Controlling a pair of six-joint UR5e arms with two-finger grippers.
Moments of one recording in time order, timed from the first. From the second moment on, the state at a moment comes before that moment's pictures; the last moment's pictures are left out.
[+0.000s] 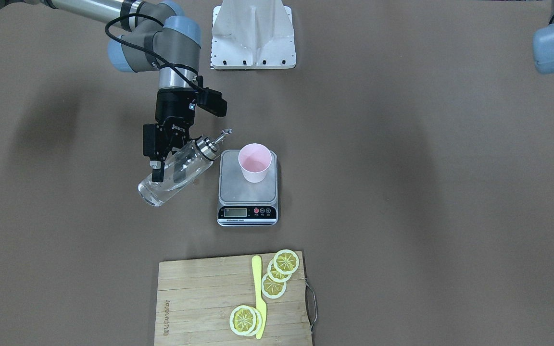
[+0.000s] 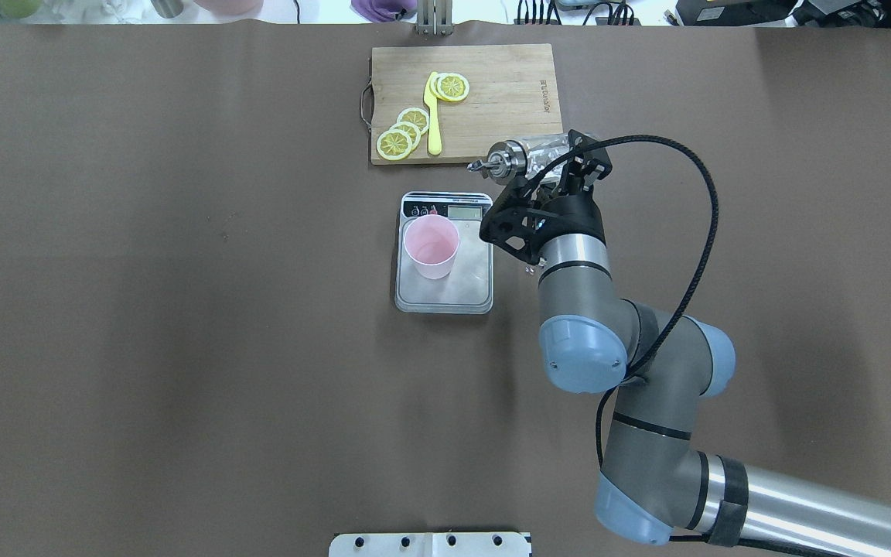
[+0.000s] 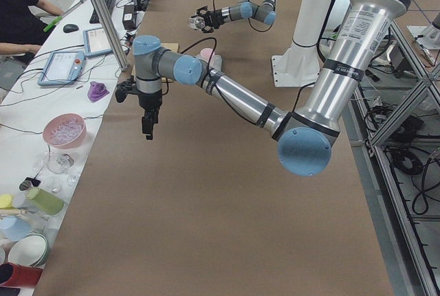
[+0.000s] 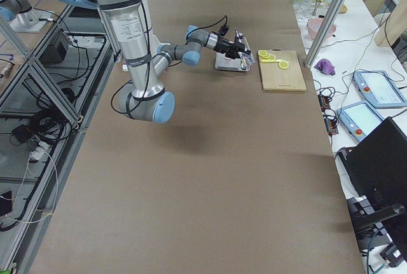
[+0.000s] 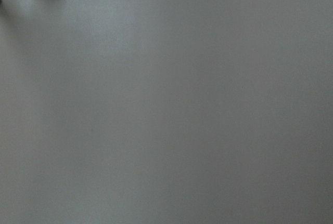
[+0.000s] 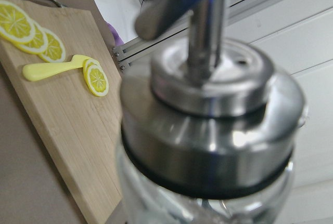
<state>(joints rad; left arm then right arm) -1.32 -1.95 -1.71 -1.31 -2.02 -0.38 0.39 -1.11 1.71 -1.12 0.64 0.14</state>
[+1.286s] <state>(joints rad) -1.32 -1.96 -1.74 -1.31 -2.02 -0.39 0.61 -1.40 1.75 -0.73 1.11 0.81</state>
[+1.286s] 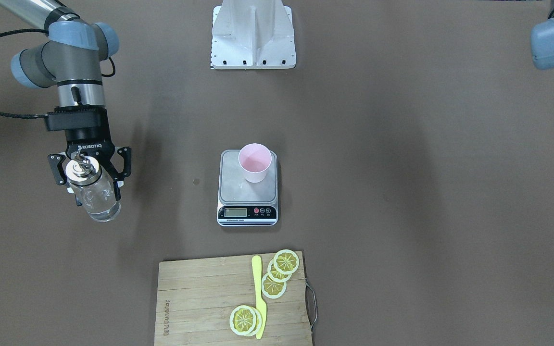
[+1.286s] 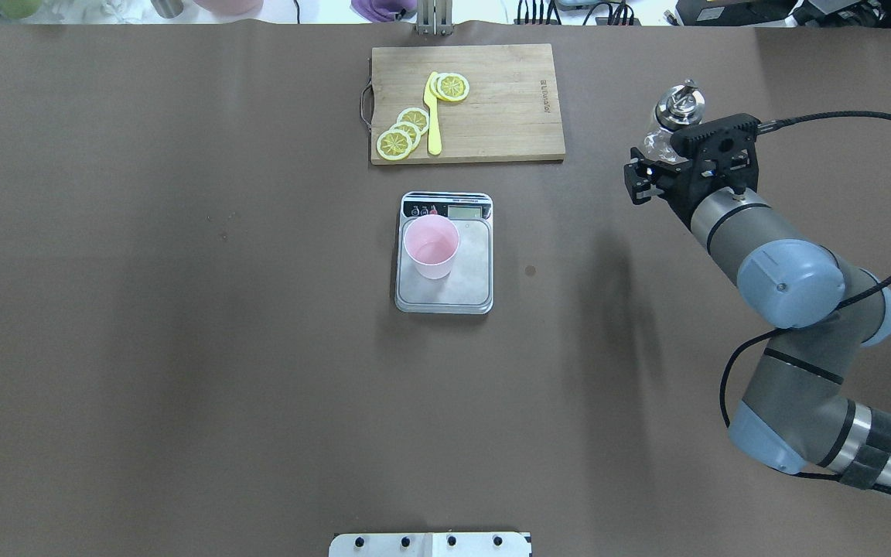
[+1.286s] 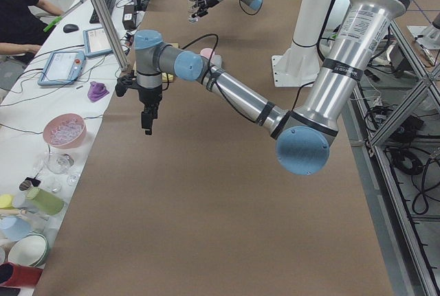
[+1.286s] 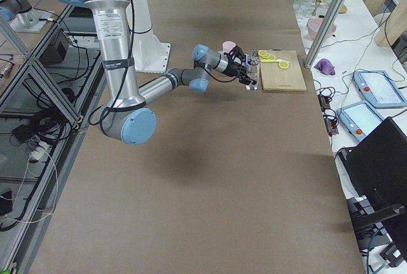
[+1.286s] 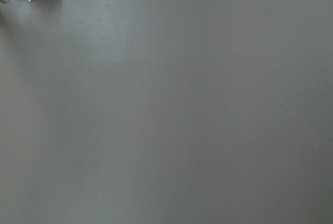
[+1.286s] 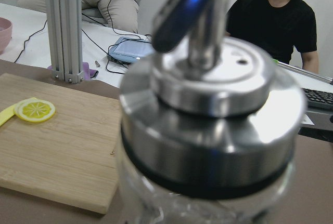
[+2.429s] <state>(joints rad) -1.31 -1.96 -1.76 -1.31 -2.02 -0.40 0.68 -1.46 1.60 -0.60 1.27 0.95</state>
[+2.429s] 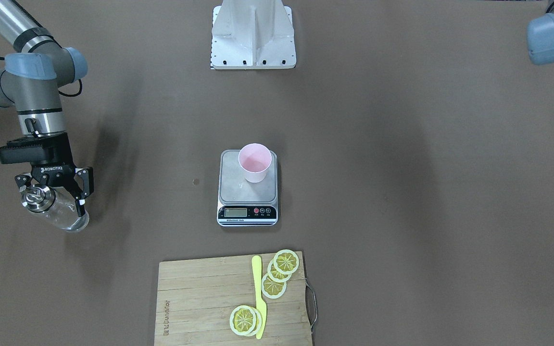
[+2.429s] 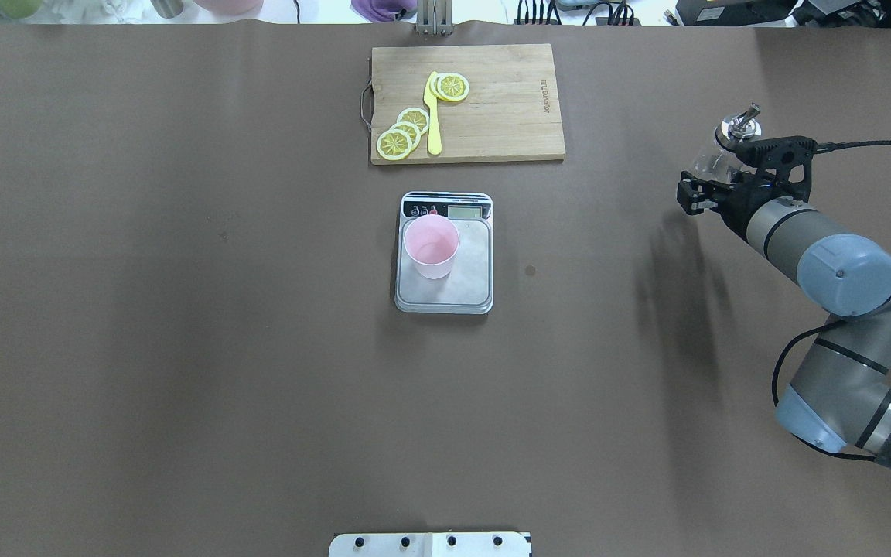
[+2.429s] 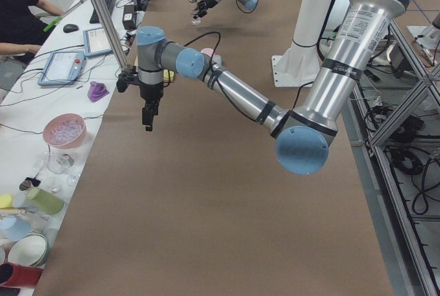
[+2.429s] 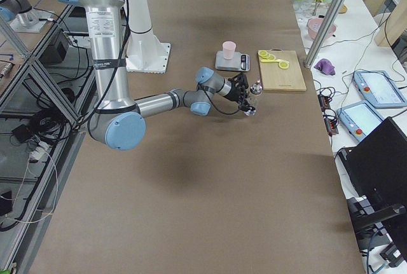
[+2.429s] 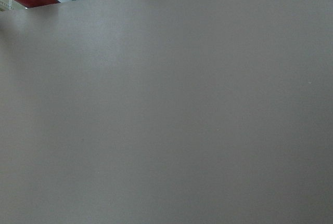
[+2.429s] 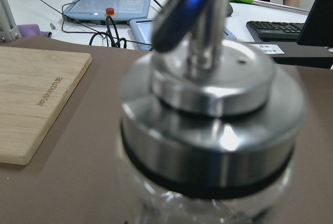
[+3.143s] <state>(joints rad) -1.31 -1.96 -1.76 -1.31 -2.02 -0.40 0.69 -1.46 1.56 -0.60 1.29 0.95</state>
